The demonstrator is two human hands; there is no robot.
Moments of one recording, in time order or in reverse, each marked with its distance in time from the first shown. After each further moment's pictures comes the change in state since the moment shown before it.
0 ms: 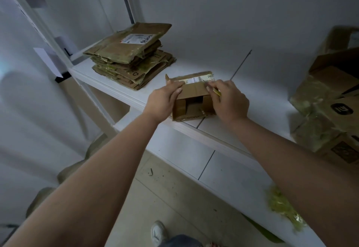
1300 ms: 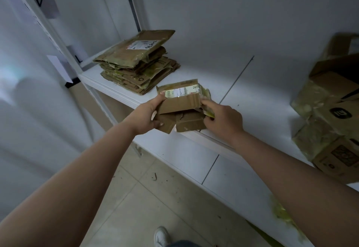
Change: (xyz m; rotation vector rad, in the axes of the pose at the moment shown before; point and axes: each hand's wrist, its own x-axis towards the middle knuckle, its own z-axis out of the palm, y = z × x) left_hand -0.031 -0.043 -0.036 0.107 -0.281 -0.093; right_hand -0.027 -0.012 -0.005 0.027 -0.319 -0.015
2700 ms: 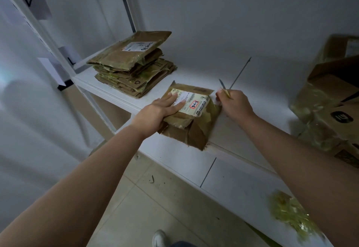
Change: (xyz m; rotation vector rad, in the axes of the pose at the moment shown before) left_hand 0.020 0.013 0.010 0.281 0.105 0.399; right_hand 0.045 0.023 -0.020 0.341 0.091 0.267
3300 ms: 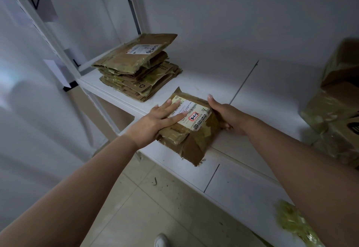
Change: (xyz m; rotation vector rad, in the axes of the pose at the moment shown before) left_hand -0.016 -0.029 0.012 -0.010 0.060 0.157; right_hand 0.010 -0.012 0.011 0.279 -0.654 0.196
